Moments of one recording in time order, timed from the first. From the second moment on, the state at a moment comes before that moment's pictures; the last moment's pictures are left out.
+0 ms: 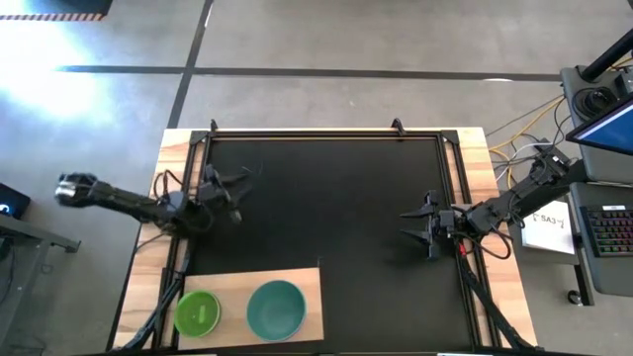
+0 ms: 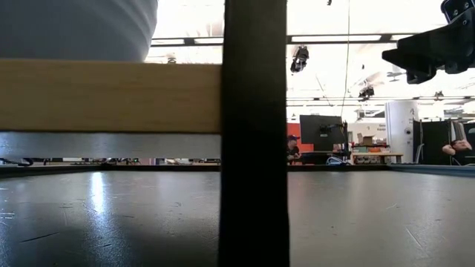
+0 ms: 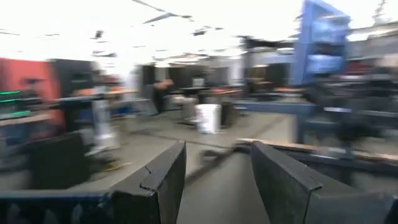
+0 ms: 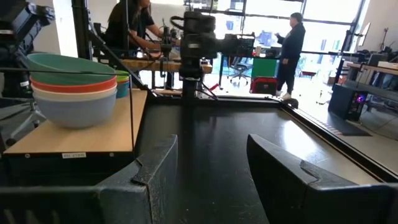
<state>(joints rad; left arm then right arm) -0.12 0.62 0.01 0.91 -0.66 0.20 0.57 0.38 0.01 0.35 0.62 -0.08</state>
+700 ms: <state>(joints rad) 0.37 0.61 0.01 1.00 -0.67 -0.07 0.57 0.38 0.01 0.35 0.62 -0.08</state>
